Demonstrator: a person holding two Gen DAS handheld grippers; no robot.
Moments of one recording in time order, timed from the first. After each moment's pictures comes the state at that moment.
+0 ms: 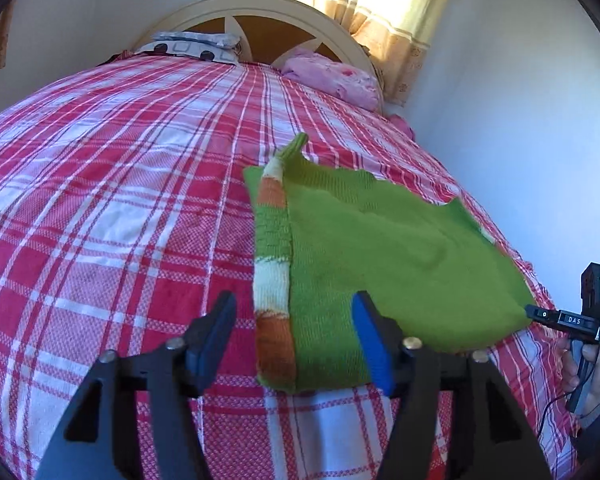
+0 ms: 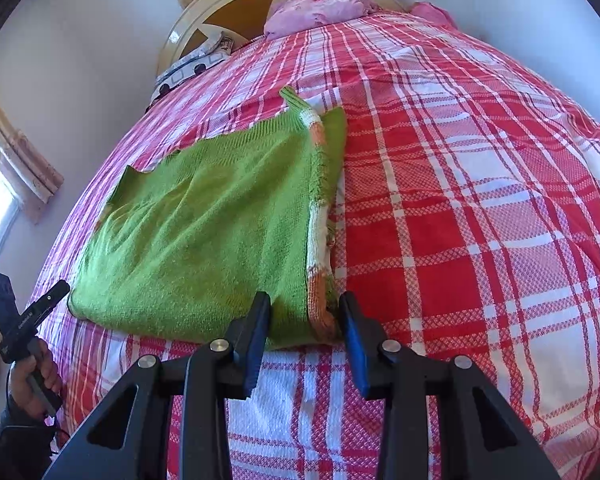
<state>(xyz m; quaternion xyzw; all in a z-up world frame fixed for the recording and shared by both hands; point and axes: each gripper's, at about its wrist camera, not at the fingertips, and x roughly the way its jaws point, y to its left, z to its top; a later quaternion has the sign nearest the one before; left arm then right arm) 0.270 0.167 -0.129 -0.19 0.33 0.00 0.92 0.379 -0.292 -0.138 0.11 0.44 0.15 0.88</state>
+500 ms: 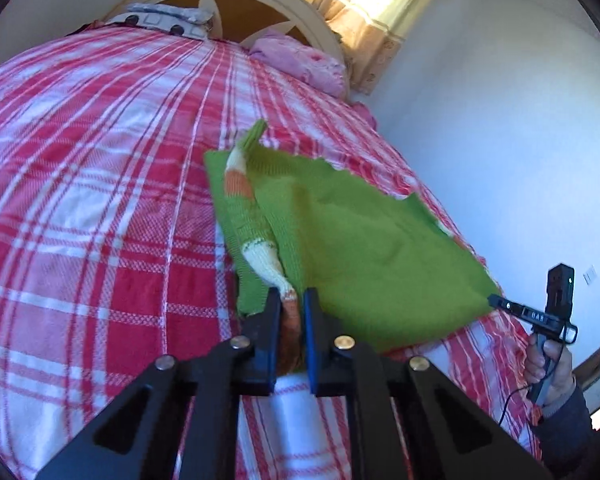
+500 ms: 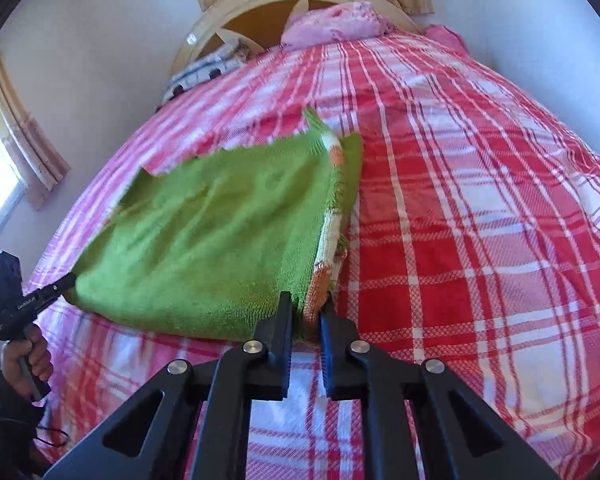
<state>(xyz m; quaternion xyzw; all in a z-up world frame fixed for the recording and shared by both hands) 0.272 0.173 -0.118 -0.23 0.35 -0.08 0.90 0.360 -0.287 -0.107 0.08 0.42 0.17 0.89</state>
